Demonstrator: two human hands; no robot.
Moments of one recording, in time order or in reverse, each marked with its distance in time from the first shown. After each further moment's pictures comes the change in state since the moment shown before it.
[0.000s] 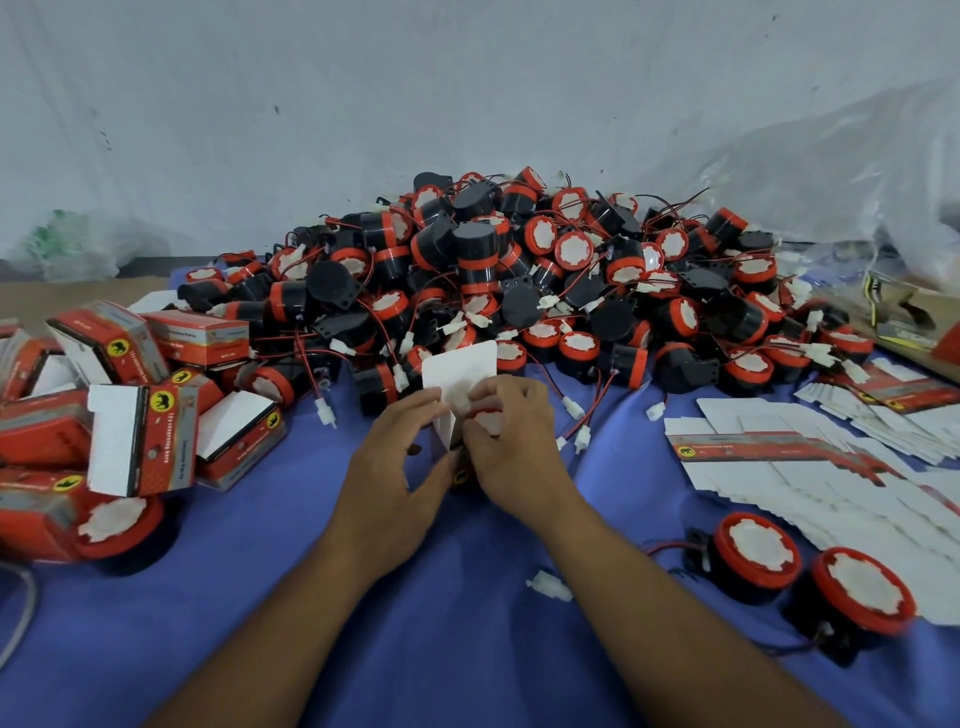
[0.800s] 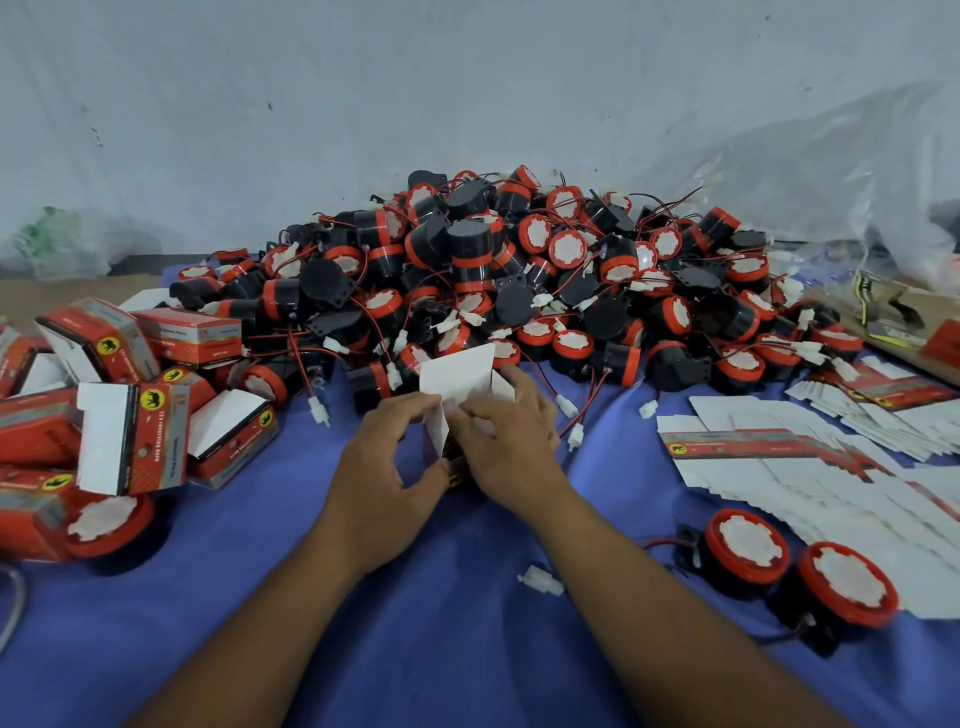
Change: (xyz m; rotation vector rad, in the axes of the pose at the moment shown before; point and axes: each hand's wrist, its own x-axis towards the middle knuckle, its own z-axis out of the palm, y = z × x) left_hand 0.002 0.004 -0.004 0.021 -0.030 -0.049; right_hand -0.001 -0.008 -0.007 -0.174 -0.083 0.100
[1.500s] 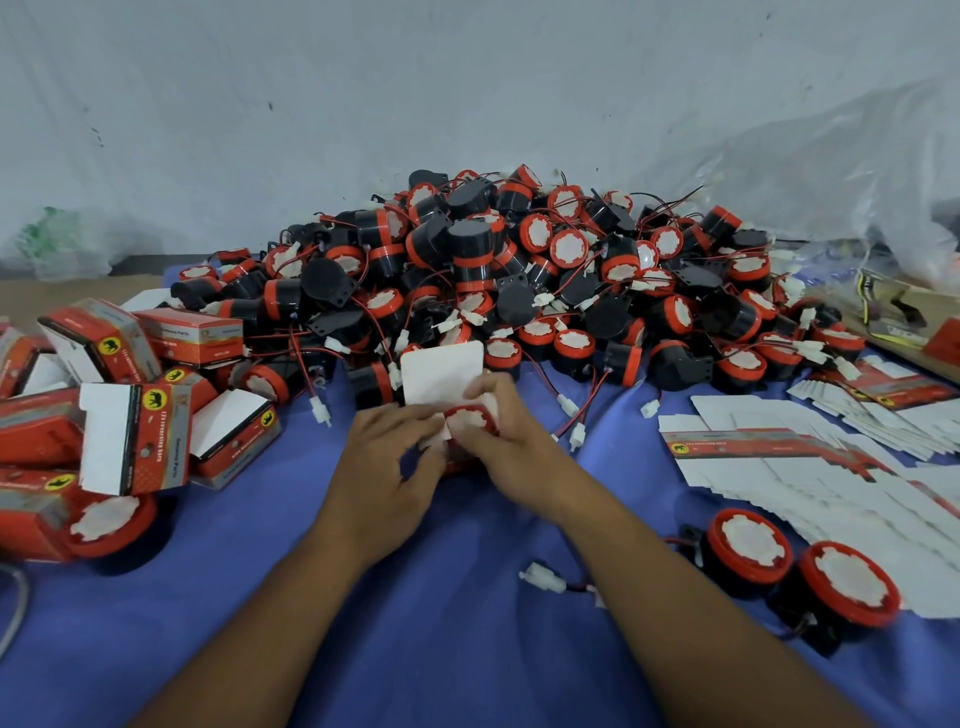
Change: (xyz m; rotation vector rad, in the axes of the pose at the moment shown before) left_hand 0.004 -0.006 0.001 0.159 -0.008 0.052; right_hand 0.007 0.013 -0.007 0.423 -0.219 -0.166
